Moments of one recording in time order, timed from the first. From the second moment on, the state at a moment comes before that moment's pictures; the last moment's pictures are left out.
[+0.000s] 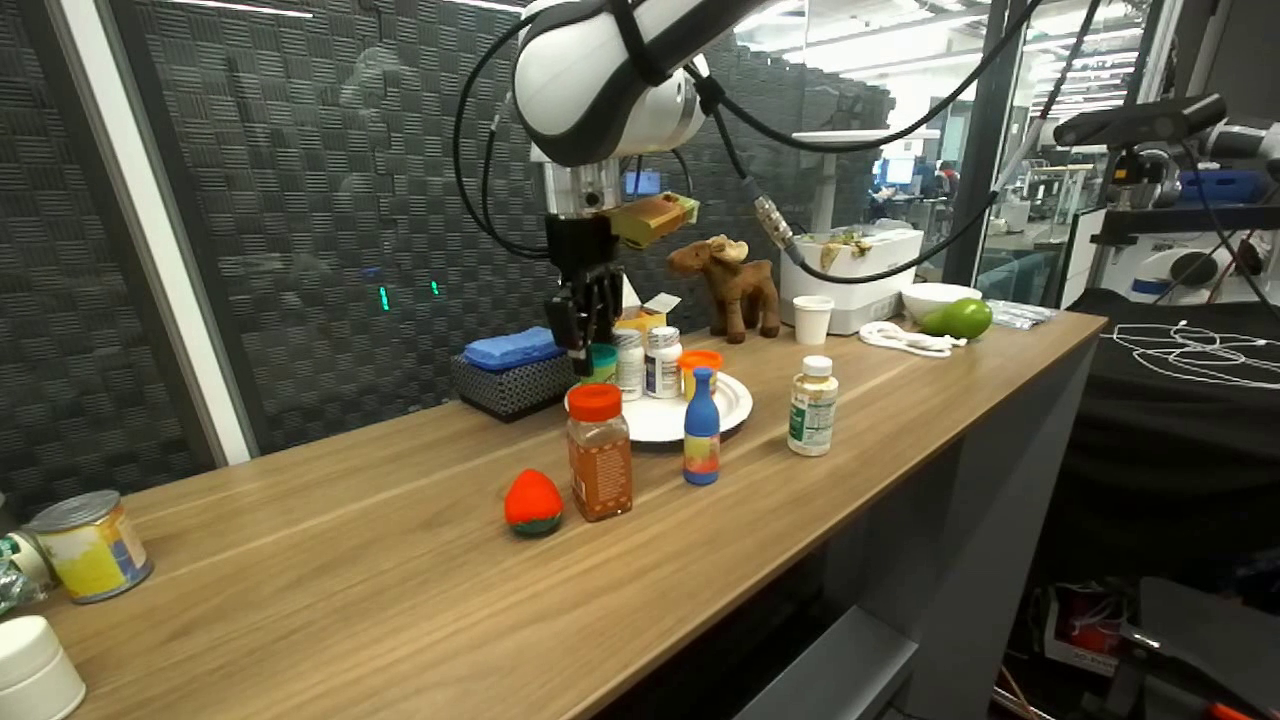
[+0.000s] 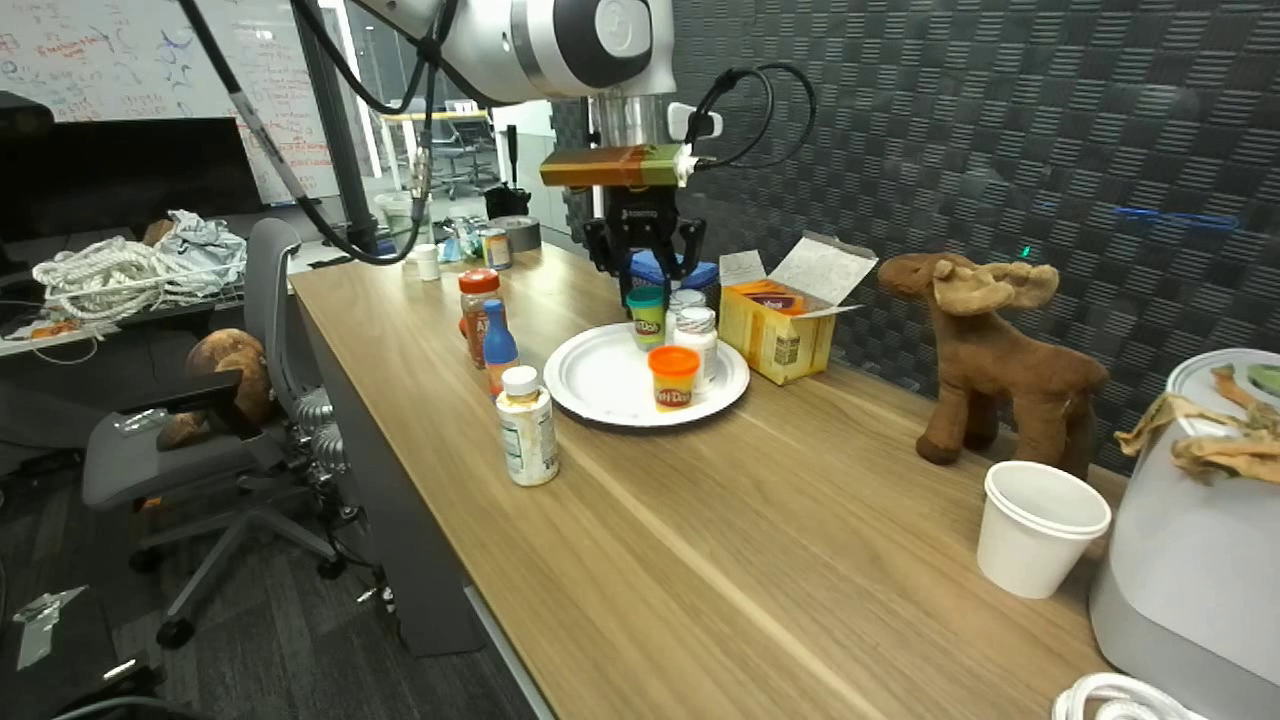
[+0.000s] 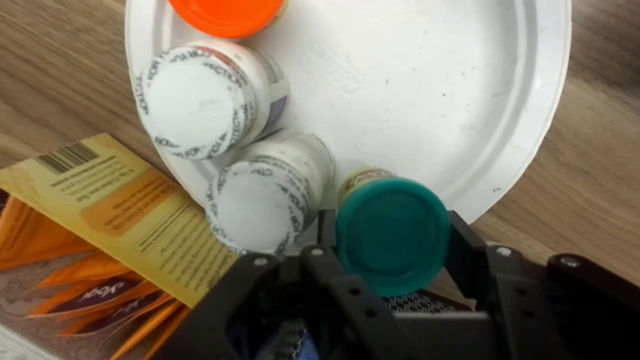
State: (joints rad) arm 0.07 0.64 0.02 -1.35 -0.12 2.03 -0.22
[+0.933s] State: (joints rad) arm 0.05 0.64 0.03 -1.36 -0.12 2.03 -0.28
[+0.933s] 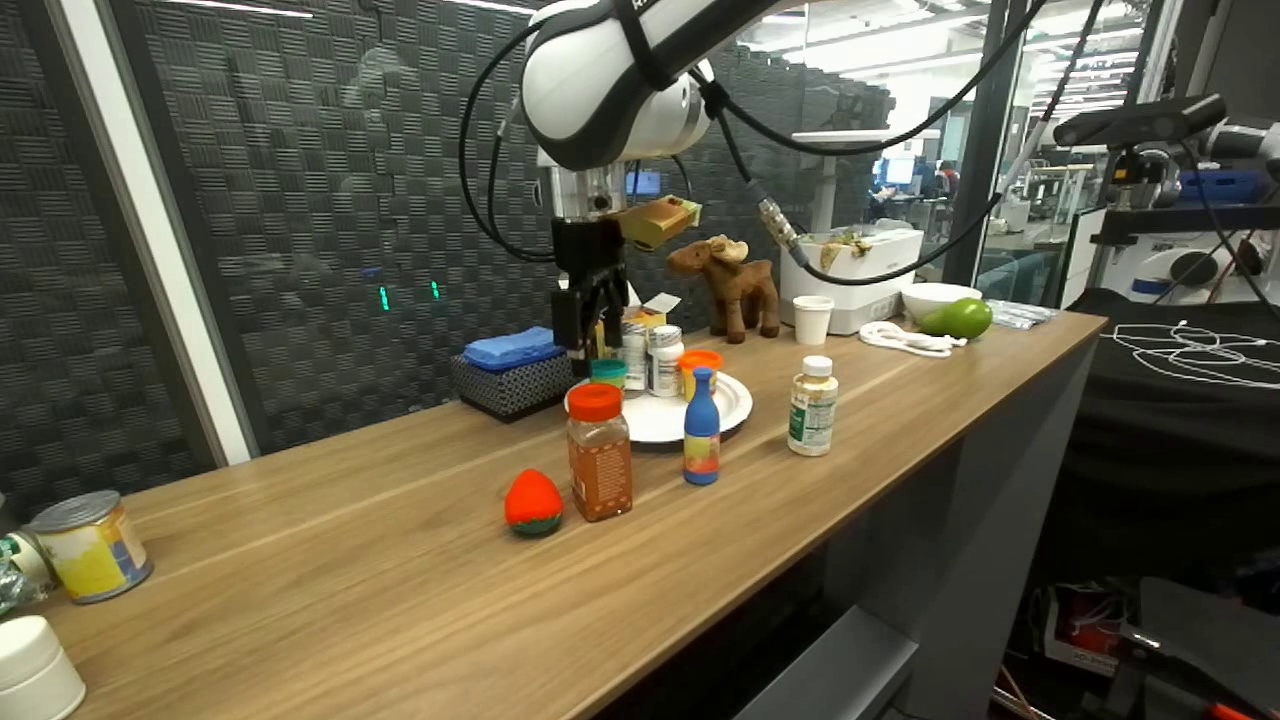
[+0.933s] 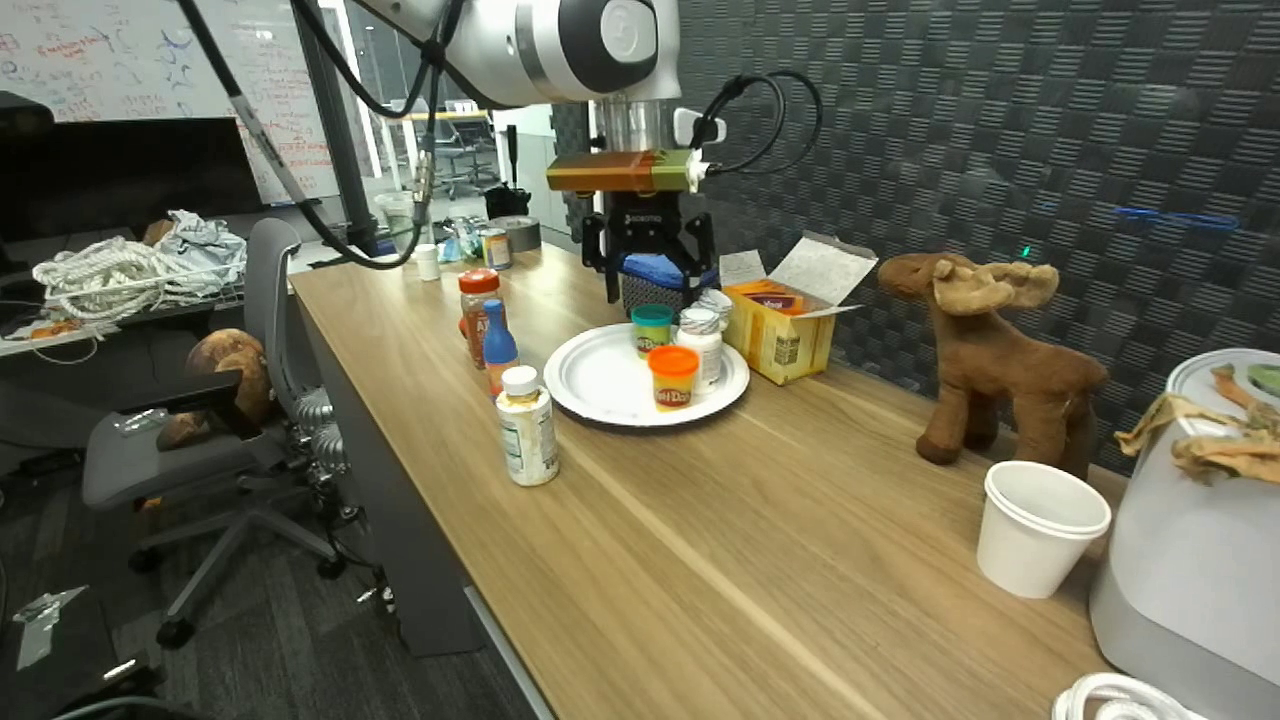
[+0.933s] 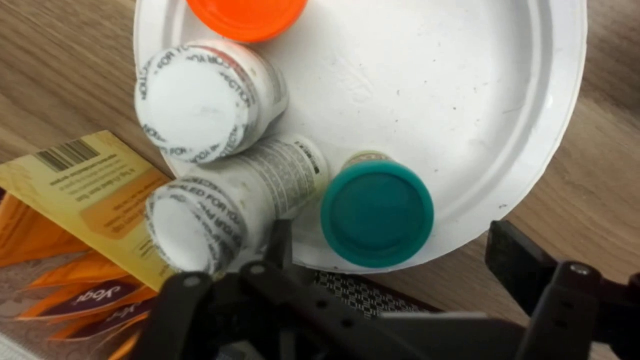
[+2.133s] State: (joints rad) arm 0.03 0.50 0.01 -1.37 -0.06 1.98 -0.06
